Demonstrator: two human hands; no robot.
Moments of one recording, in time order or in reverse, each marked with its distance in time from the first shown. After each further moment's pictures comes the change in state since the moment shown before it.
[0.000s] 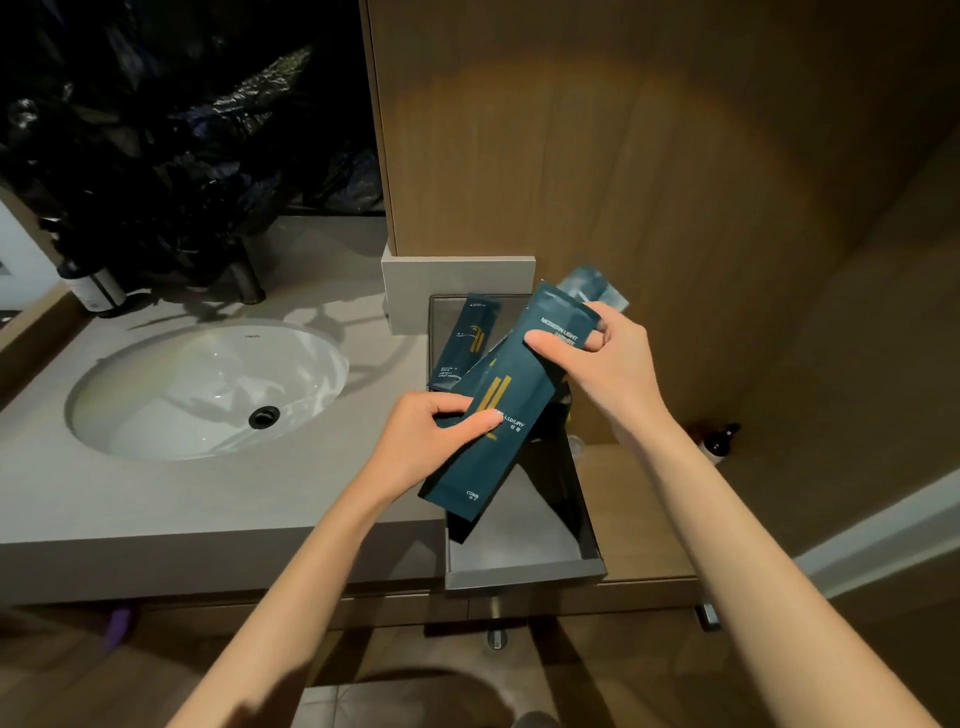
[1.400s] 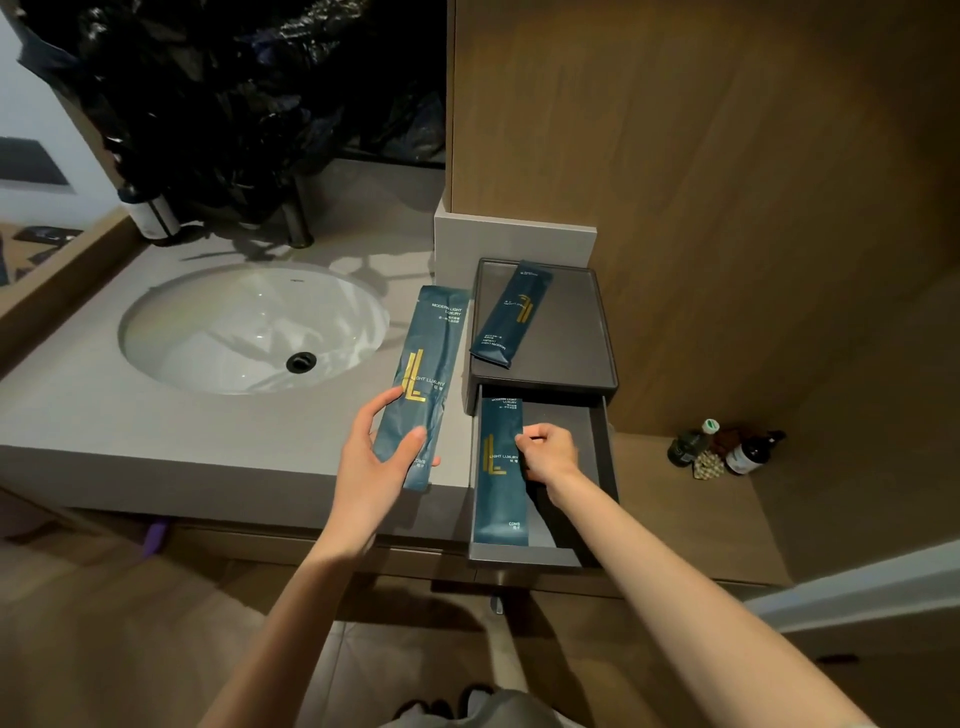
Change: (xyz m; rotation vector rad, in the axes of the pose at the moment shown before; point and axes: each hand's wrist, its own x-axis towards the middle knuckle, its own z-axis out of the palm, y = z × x) left_hand -0.063 -0.073 -0.026 -0.176 0.449 -0.154; right_hand -0.003 0.186 0.095 -0.234 -0.037 0.624
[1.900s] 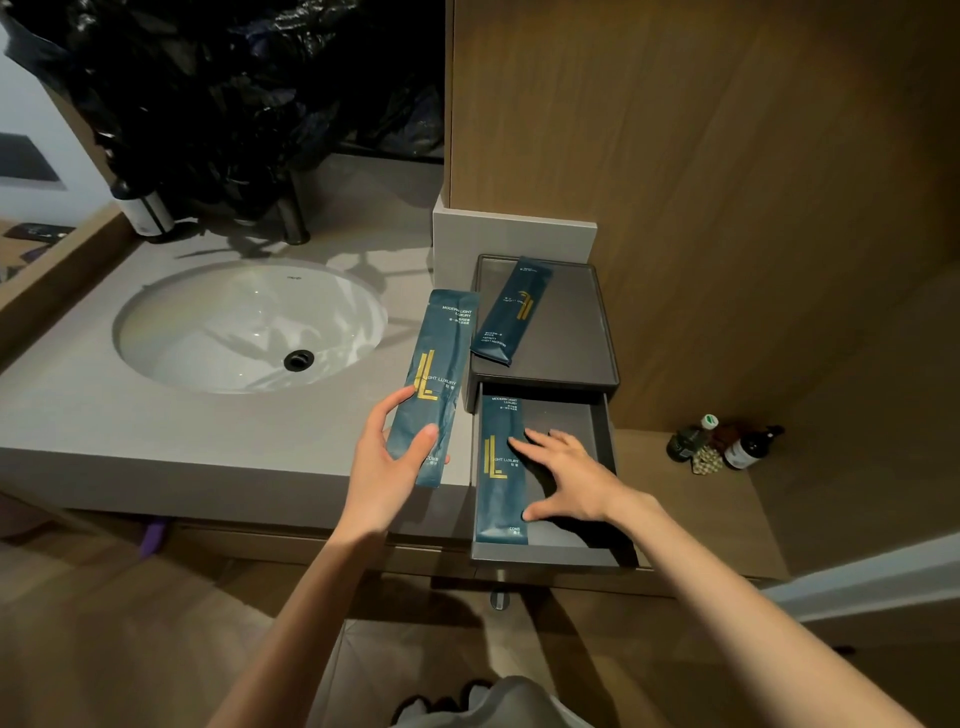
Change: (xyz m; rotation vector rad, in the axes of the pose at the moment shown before) left_hand 0.007 -0.008 0.007 0.005 -0.038 -0.019; right_hand -0.024 0.004 -0.059 -0.955 -0.506 -0.559
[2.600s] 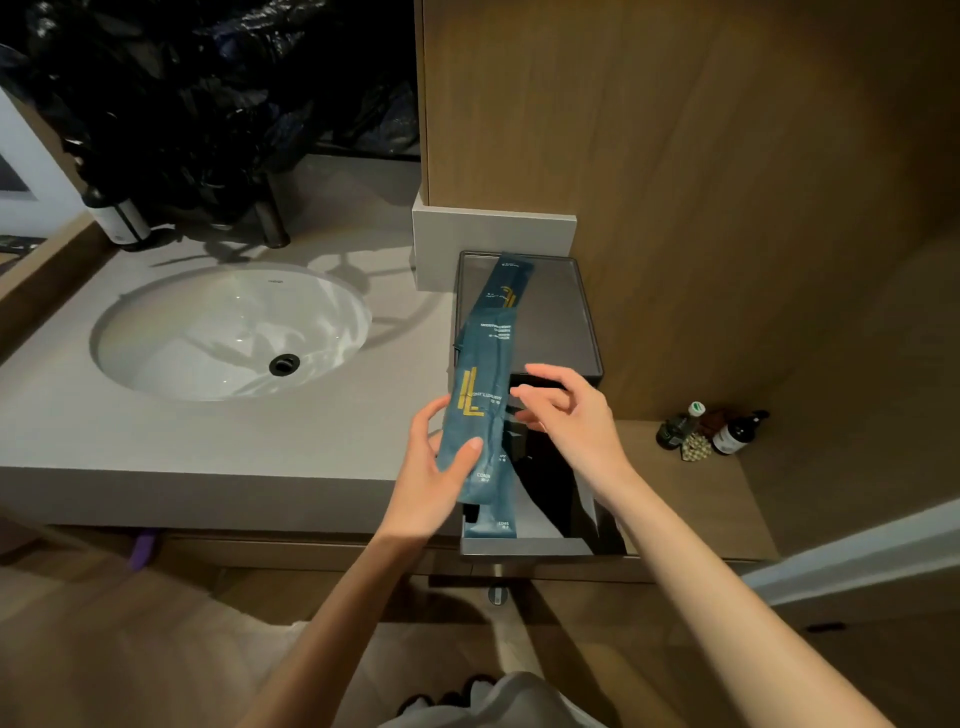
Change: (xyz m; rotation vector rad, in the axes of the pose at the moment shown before) left_hand -0.014 0.000 0.043 -0.013 -0.215 -0.063; right_hand -0.029 -0.052 -0.041 1.016 0.629 0.026
